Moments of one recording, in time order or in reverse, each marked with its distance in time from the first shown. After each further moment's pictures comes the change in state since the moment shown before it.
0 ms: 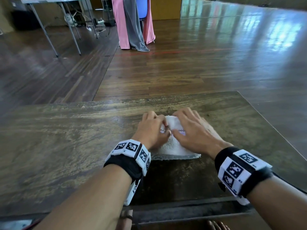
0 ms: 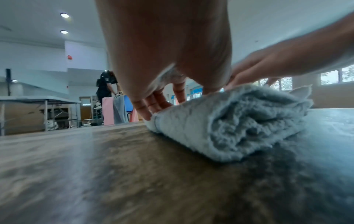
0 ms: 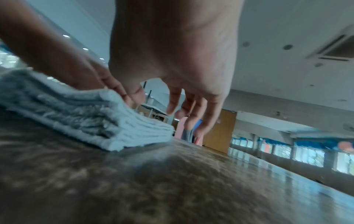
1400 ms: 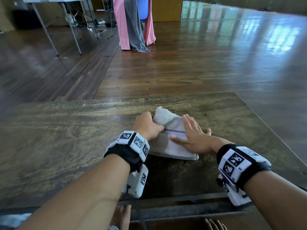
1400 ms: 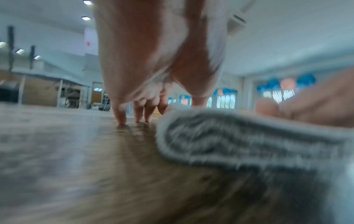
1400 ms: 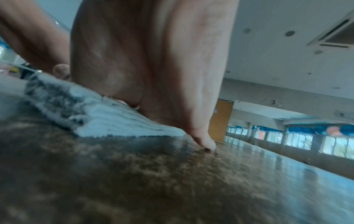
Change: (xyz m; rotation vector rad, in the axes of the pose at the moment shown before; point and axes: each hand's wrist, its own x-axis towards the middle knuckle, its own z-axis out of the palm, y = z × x) left_hand 0.004 0.001 -0.012 -0.243 0.036 -0.343; right_hand -0.008 0.010 0.004 0.226 -0.507 0.264
